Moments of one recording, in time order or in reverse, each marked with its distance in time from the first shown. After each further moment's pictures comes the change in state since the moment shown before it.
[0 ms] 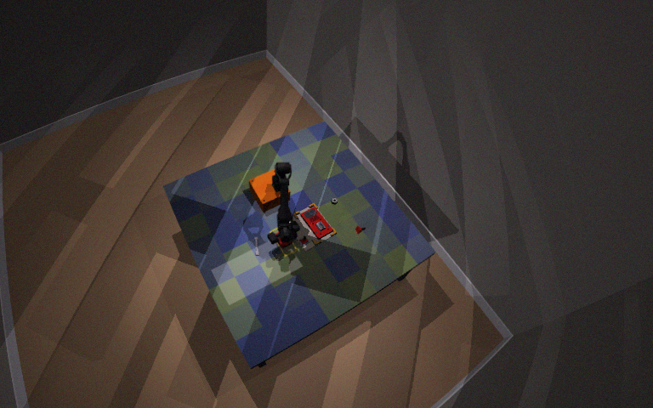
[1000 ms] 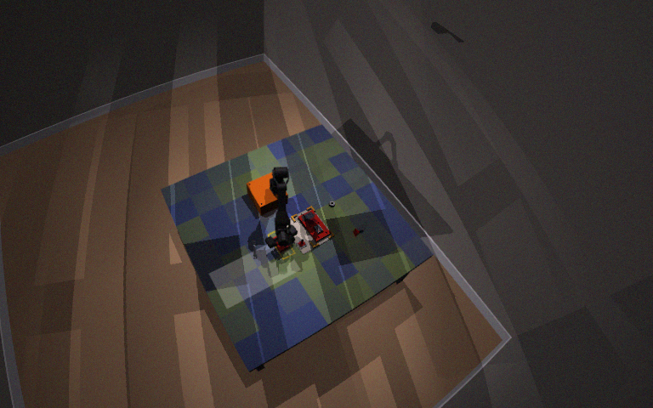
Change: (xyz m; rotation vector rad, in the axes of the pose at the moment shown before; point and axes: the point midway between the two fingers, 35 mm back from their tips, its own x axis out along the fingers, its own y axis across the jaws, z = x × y) arm 0.013 0.000 0.000 -0.002 0.000 0.000
